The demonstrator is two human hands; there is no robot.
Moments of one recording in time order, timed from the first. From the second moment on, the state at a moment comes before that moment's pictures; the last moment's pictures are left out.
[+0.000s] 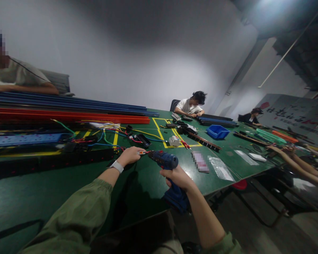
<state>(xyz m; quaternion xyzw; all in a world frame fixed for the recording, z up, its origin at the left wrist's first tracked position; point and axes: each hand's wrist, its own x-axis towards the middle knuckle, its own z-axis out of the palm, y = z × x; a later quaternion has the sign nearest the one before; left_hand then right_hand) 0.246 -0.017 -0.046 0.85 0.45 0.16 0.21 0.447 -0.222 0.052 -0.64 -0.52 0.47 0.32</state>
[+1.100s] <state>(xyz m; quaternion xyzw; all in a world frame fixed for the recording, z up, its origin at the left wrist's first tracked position) 0.247 -0.009 -0.055 0.86 0.45 0.15 0.20 0.449 -0.221 0.050 -0.63 -0.53 0.47 0.32</state>
